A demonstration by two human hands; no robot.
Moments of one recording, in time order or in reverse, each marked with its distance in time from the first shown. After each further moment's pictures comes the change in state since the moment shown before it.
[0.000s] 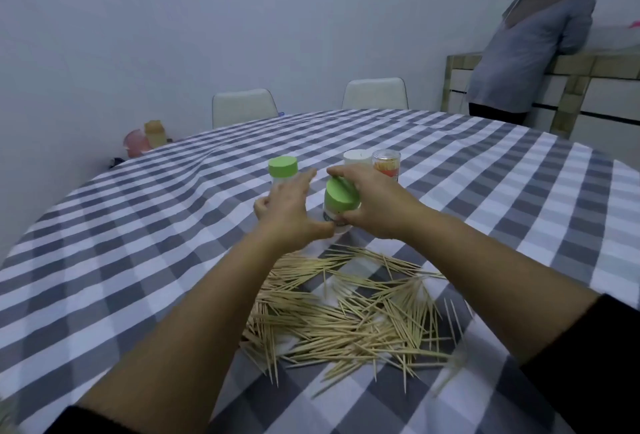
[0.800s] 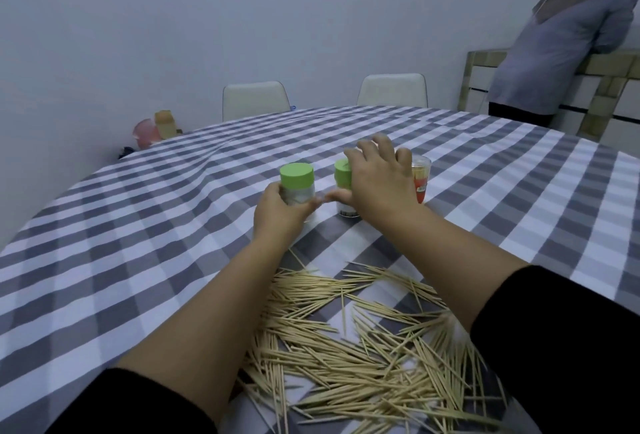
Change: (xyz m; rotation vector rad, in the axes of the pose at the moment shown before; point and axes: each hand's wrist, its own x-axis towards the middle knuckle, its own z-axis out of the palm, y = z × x) left_hand 0.052 -0.054 0.028 -0.632 0.260 -0.329; right_hand 0.078 0.016 0.030 -0.650 0.201 0.069
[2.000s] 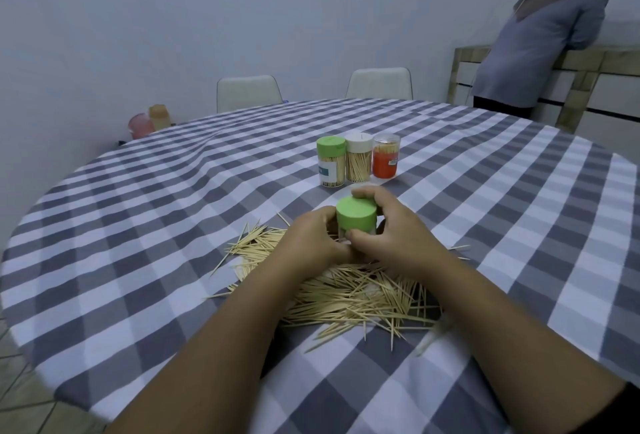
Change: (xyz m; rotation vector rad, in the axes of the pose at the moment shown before) left_hand -0.125 0.029 0.005 0.218 -0.465 0.213; right_hand -0.149 0.015 -0.036 1.027 -0.185 0.114
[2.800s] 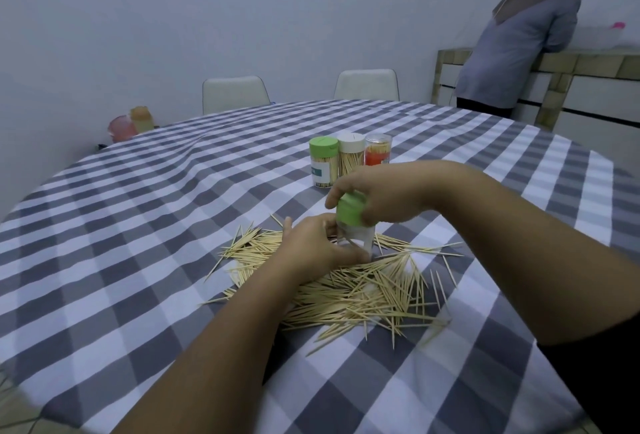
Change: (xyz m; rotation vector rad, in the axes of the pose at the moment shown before) left_hand -0.001 0.000 0.004 -0.028 -0.095 -0.023; right_hand 0.039 -0.072 -0.036 -0.663 -0.557 0.113
